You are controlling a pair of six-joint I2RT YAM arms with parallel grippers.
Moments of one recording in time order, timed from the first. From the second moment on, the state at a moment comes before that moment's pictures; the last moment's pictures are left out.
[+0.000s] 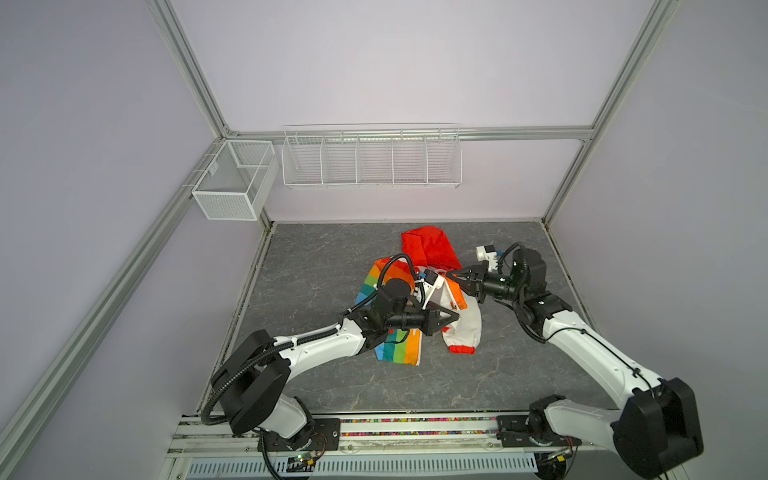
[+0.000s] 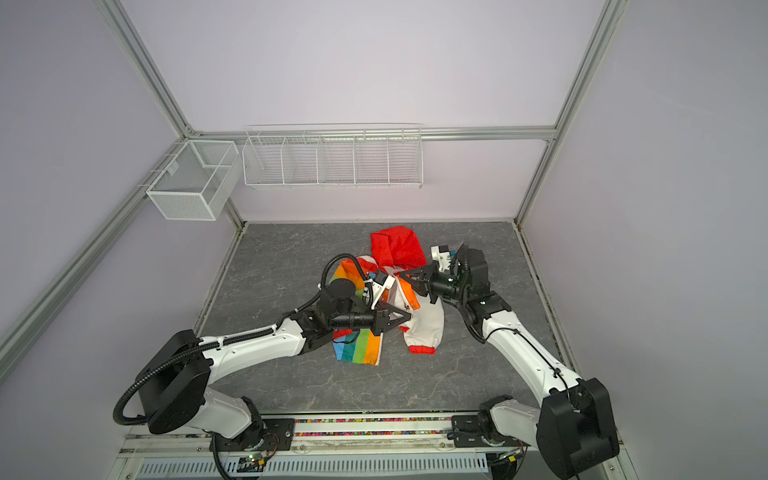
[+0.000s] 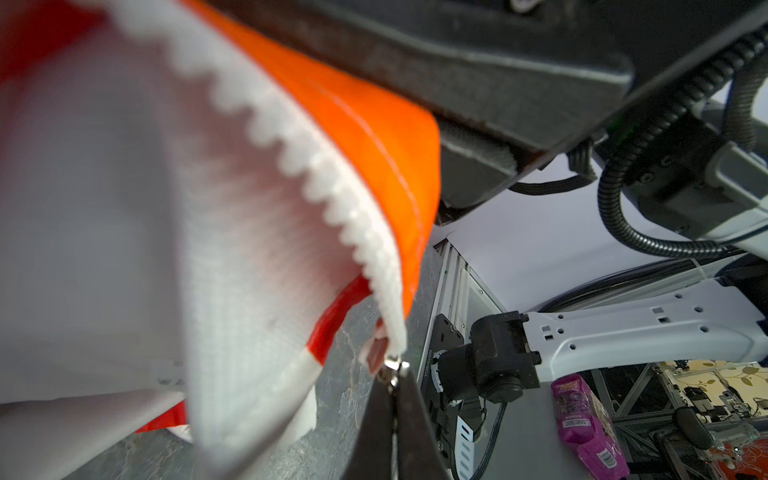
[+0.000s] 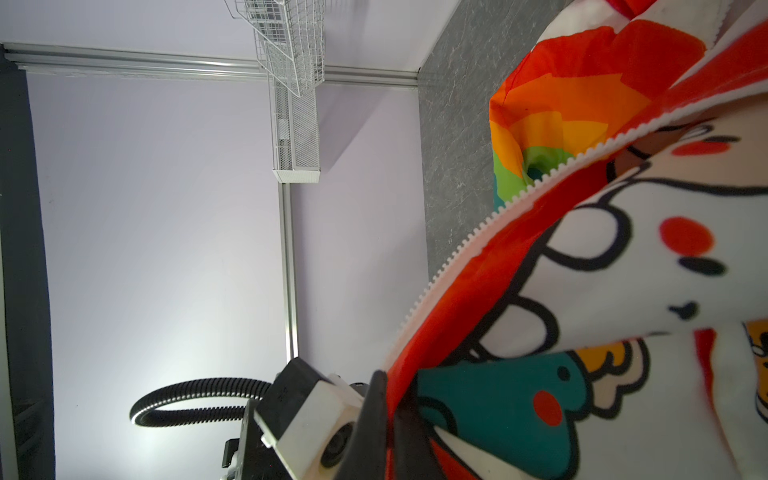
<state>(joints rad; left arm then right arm) -0.93 1.50 0.86 0.35 0.56 -0.60 0.34 1.20 0.83 0.07 -0.78 1.30</state>
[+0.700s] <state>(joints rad) -0.93 1.52 0.82 0.37 0.58 -0.63 0.33 1.19 0.83 0.00 -0.76 1.25</state>
